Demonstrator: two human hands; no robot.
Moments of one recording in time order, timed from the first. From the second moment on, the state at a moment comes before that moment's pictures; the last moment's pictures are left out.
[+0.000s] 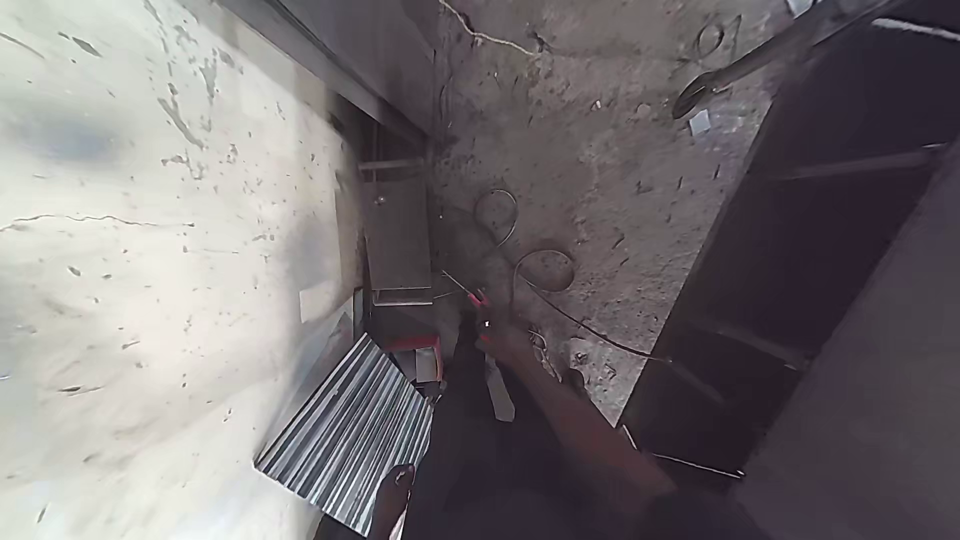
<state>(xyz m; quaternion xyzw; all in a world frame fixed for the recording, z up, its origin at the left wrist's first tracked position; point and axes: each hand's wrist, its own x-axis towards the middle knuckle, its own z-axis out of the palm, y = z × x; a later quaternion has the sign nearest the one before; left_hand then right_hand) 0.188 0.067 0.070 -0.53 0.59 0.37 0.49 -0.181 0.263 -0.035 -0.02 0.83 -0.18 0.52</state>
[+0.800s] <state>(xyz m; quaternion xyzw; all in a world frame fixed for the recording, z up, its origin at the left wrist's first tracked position) 0.146 0.042 0.062 -0.54 0.57 0.40 0.47 -0.269 0.207 -0.021 0.06 0.86 -0.16 0.48</state>
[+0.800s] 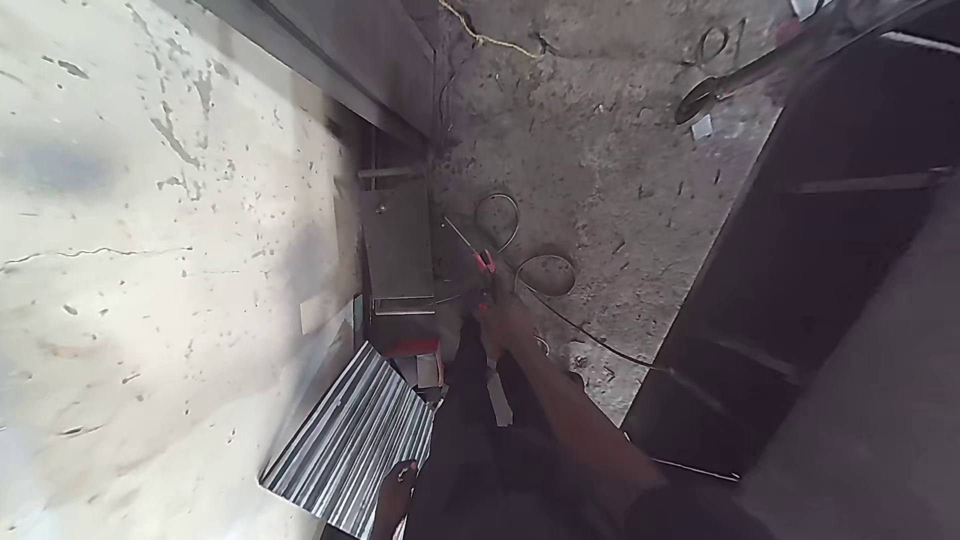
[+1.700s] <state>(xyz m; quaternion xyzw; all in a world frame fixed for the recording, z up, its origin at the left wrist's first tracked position) 0.132 0.029 0.059 -0.55 0.56 0.42 0.45 -0.282 0.194 -0.053 0.14 0.85 -0.23 0.46</state>
